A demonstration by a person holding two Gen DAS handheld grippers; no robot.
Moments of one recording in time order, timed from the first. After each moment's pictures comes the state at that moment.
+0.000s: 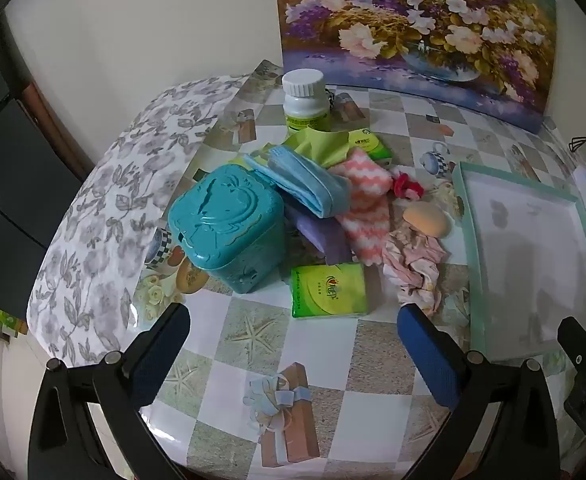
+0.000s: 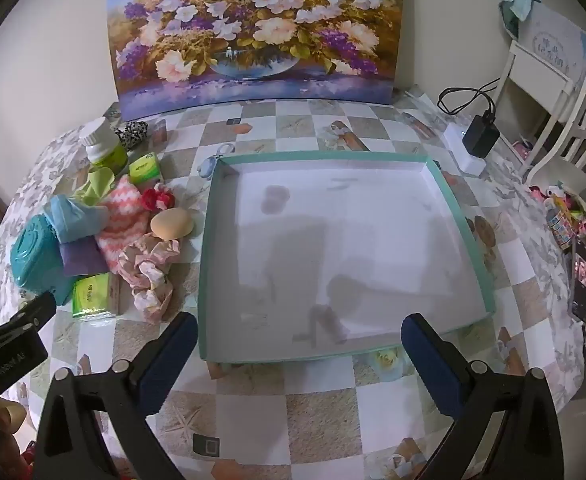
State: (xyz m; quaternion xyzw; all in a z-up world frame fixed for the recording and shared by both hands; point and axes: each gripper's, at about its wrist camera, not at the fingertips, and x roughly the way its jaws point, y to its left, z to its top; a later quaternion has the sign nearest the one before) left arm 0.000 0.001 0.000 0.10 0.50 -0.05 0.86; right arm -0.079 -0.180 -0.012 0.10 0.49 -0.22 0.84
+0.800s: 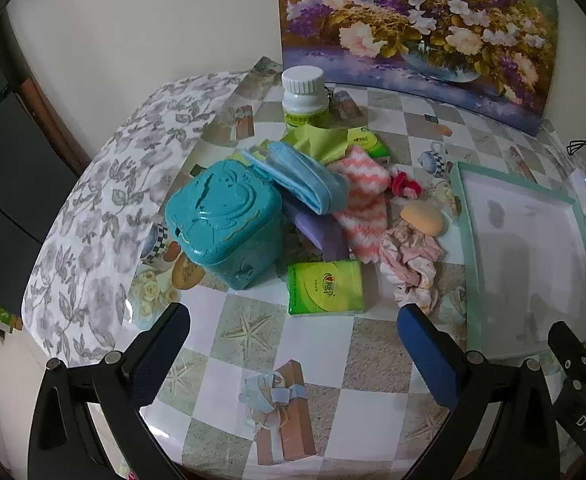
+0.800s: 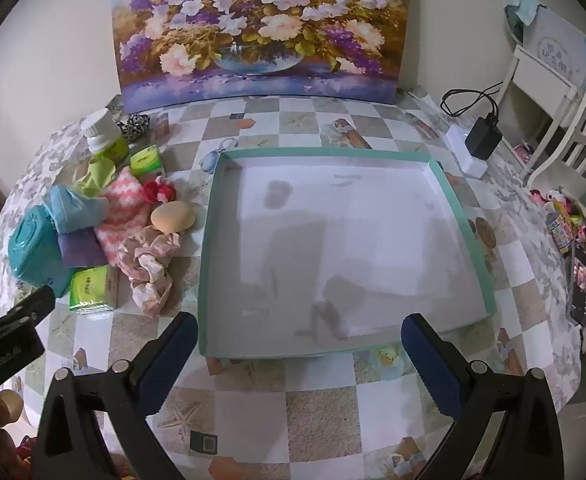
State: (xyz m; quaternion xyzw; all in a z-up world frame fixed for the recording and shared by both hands) left arm 0.000 0.002 0.000 0.09 0.50 -0.06 0.86; right arm -0.077 -0.173 -0.015 0.09 0.49 -0.22 0.84
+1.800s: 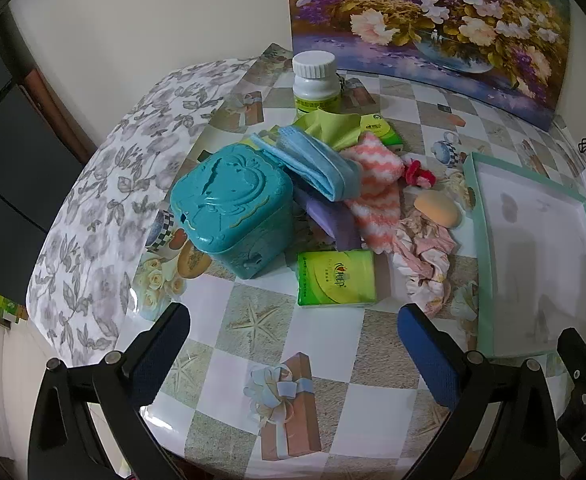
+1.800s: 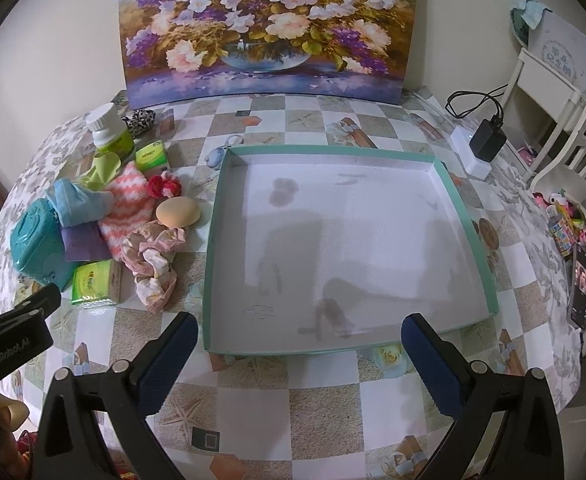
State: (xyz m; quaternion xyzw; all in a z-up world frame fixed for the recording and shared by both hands) left arm 0.004 0.004 -0.008 0.09 0.52 -0.04 0.85; right arm -0.079 -0.172 -0.015 0.09 0.50 -0.21 0.84
